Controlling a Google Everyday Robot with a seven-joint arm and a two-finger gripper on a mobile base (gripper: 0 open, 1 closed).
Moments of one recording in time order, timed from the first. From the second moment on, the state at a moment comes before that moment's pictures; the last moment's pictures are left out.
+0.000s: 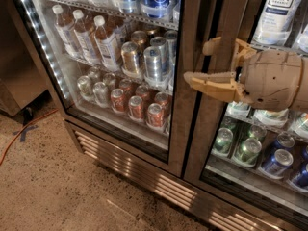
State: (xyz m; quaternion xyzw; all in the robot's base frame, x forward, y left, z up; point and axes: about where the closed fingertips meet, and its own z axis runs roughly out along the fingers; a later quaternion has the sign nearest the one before) arm 0.446 -0.080 0.986 -0.52 0.55 0.25 0.60
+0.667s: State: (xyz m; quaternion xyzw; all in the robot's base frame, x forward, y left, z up) arm 0.446 -0.080 0.986 -0.52 0.55 0.25 0.60
